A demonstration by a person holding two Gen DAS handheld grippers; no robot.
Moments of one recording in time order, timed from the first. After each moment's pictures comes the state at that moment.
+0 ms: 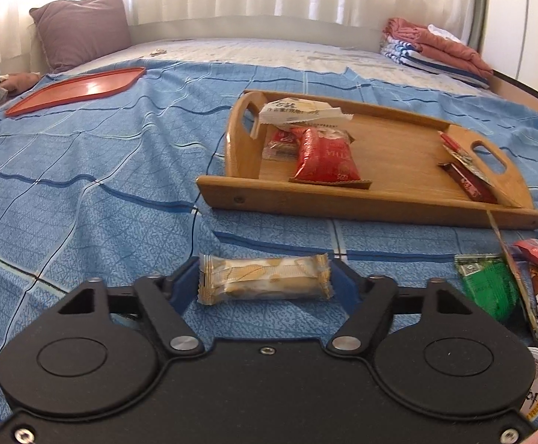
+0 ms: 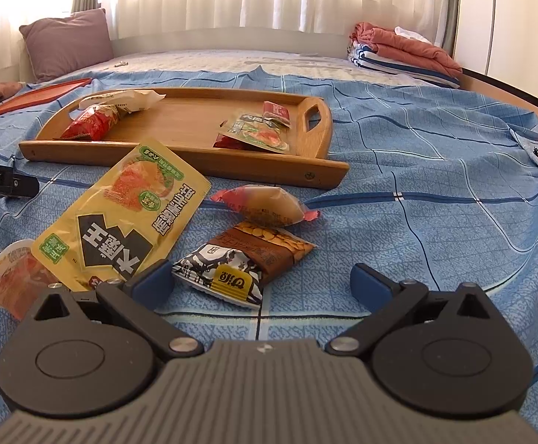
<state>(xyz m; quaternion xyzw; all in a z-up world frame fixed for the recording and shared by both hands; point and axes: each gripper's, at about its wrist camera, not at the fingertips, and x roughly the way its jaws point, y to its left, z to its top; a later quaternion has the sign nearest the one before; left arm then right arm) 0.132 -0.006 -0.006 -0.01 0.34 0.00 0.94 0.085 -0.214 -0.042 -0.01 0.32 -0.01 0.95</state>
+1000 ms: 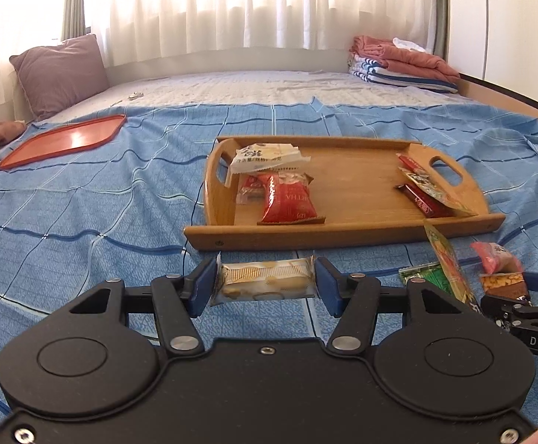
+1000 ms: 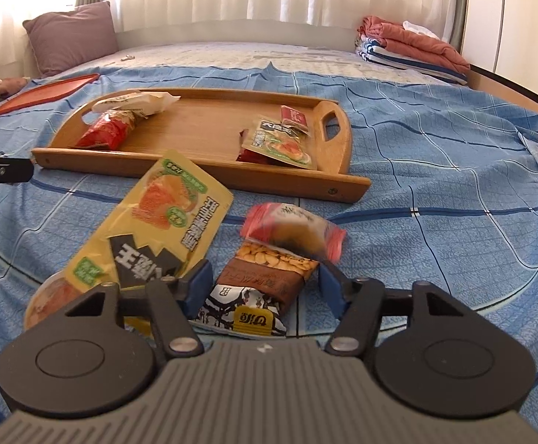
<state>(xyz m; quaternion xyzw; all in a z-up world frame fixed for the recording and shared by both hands) 0.096 -0.018 0.041 0.03 0.29 -0.04 0.96 0.092 -0.195 -0.020 -0.01 0.34 0.00 0.94</state>
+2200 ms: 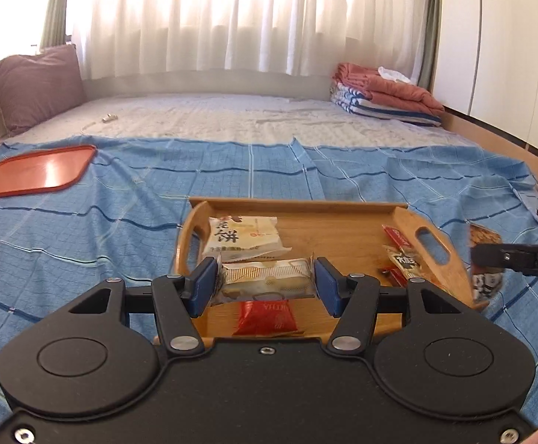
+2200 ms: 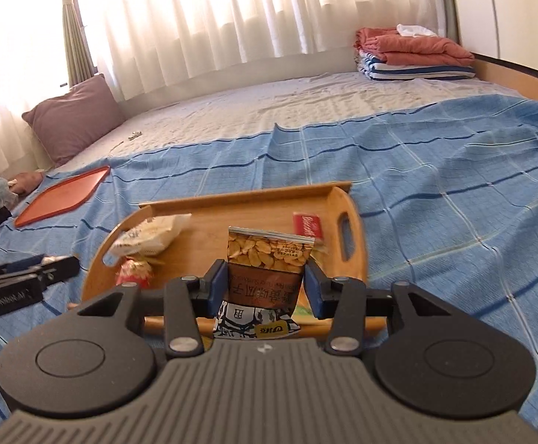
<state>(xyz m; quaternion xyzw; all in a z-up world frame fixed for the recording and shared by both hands) 0.176 -0.023 0.094 -0.01 0.28 -0.09 0.96 0.178 -0.228 0.072 0.11 0.30 0.03 0.95</state>
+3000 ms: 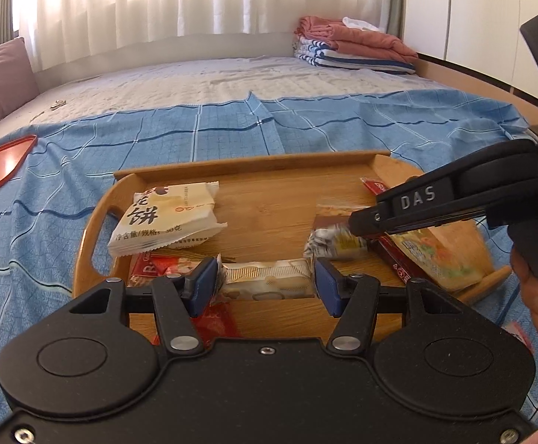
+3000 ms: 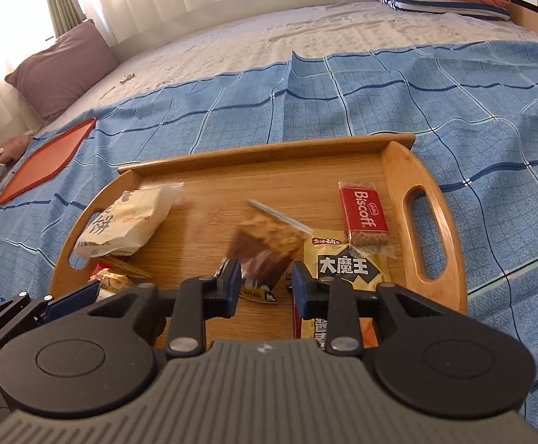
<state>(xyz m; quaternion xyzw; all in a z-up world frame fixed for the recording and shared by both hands) 0.238 -0.088 0.029 0.05 0.32 -0.14 0.94 0.297 -0.203 0.015 0.12 0.41 0.05 0.90</state>
